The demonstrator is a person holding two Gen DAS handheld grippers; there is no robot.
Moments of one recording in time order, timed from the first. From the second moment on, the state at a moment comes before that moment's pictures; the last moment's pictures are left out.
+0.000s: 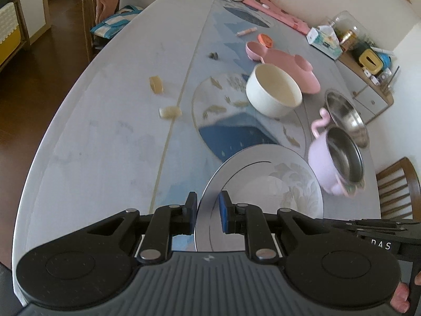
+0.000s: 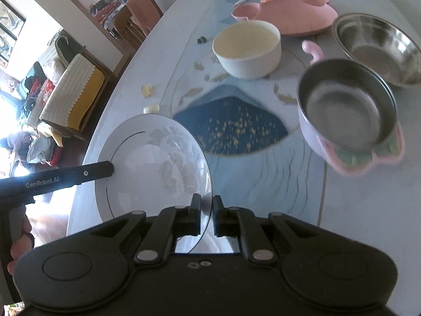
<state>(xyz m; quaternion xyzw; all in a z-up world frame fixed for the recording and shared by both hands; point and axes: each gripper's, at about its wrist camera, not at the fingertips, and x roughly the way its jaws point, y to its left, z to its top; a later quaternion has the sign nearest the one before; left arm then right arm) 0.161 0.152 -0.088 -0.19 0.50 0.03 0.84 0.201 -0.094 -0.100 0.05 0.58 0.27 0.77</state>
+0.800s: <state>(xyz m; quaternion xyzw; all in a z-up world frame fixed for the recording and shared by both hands) 0.091 0.126 -0.144 -0.20 0.54 0.02 0.81 0.136 -0.113 -0.139 0.03 0.61 0.25 0.75</state>
